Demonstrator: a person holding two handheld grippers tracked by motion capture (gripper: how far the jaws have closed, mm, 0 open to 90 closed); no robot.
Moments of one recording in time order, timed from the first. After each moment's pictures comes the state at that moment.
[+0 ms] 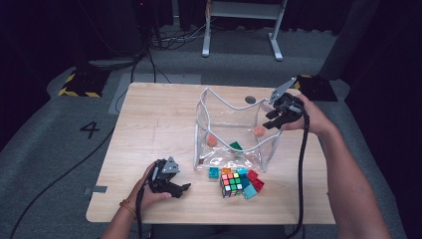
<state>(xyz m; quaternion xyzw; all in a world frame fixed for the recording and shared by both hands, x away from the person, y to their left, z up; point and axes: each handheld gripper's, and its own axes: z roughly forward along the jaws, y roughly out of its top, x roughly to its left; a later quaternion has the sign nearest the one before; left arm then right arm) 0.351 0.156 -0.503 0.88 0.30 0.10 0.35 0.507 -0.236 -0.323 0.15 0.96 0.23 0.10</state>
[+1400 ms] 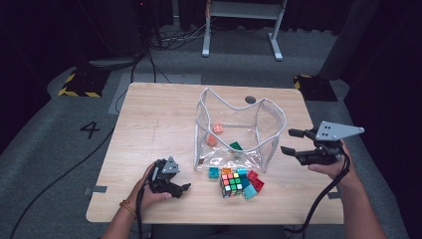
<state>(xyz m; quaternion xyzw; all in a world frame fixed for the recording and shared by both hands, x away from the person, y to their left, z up) 0.351 0.156 -0.503 0.88 0.30 0.10 0.35 0.368 -0.303 -0.334 0.20 0.83 0.48 0.19</state>
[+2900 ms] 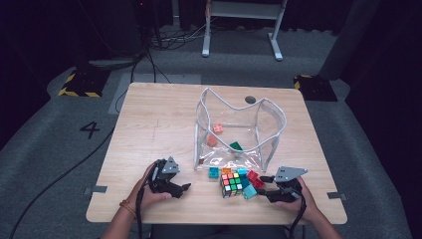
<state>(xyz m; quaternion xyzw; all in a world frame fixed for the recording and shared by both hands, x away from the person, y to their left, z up) 0.351 0.156 -0.503 0.88 0.30 0.10 0.35 0.340 -0.260 -0.496 0.24 0.88 0.40 0.10</state>
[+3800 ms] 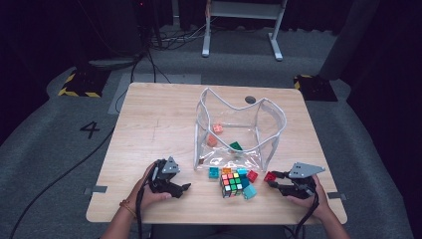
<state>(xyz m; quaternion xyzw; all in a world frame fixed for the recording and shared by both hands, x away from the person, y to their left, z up) 0.351 0.156 -0.503 0.88 0.30 0.10 0.35 0.342 -0.295 -0.478 0.26 0.86 0.42 0.14</state>
